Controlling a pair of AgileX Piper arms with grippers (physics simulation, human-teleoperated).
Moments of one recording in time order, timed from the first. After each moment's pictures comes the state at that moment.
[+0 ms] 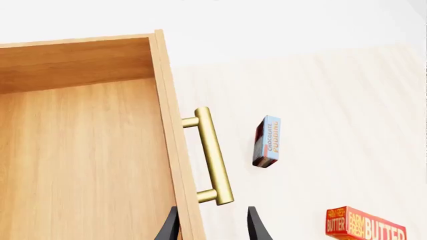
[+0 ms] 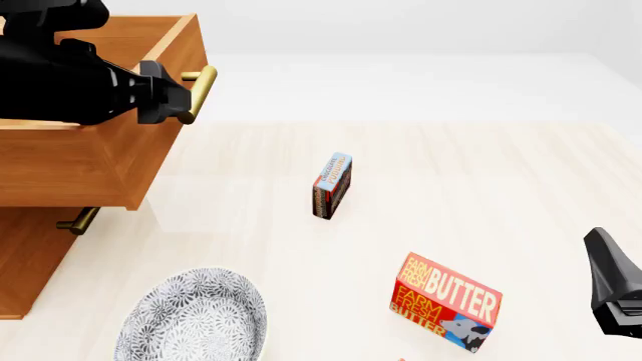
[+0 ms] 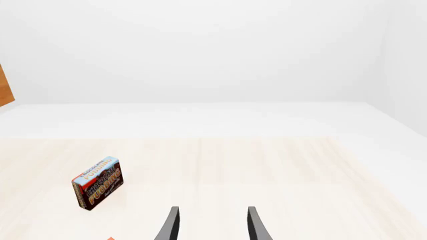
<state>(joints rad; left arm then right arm) -0.36 1.11 -1.04 0.60 -0.20 0.00 0.02 0.00 -0.01 0.01</state>
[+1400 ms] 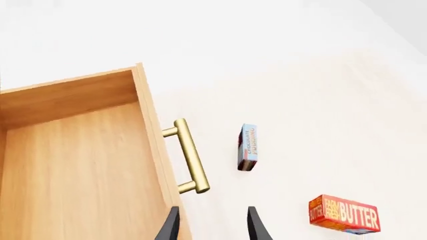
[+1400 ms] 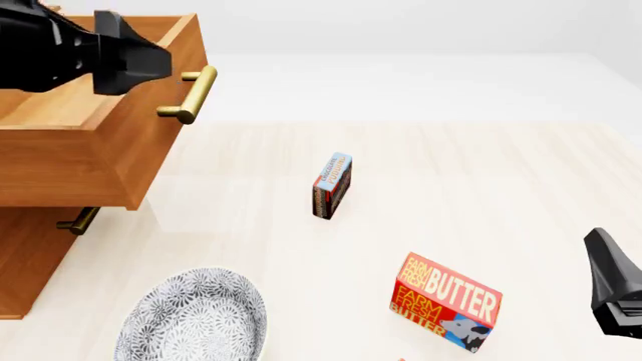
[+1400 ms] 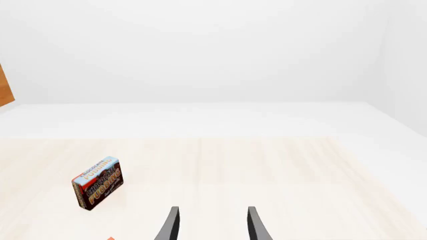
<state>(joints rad) -0.45 0.99 -1.14 0.72 -0.17 0.00 0.02 0.00 -0.01 0.01</state>
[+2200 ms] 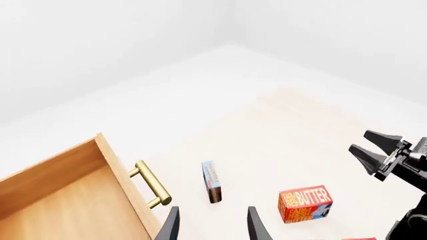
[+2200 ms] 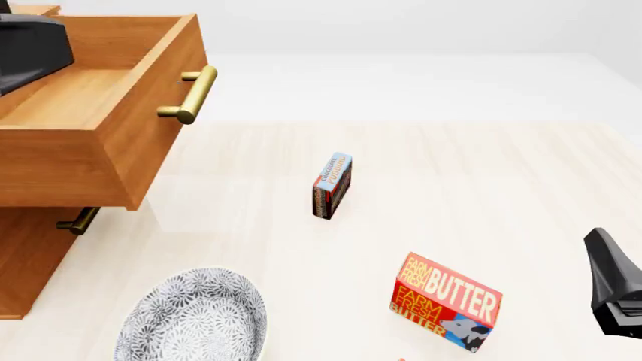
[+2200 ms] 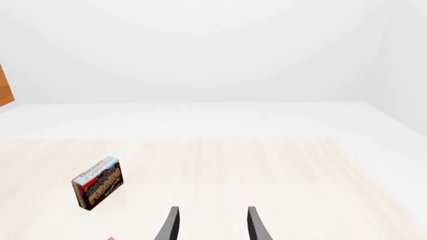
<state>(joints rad) -0.67 0.62 -1.02 0.62 0.08 0.00 0.02 0.00 -0.01 0.01</state>
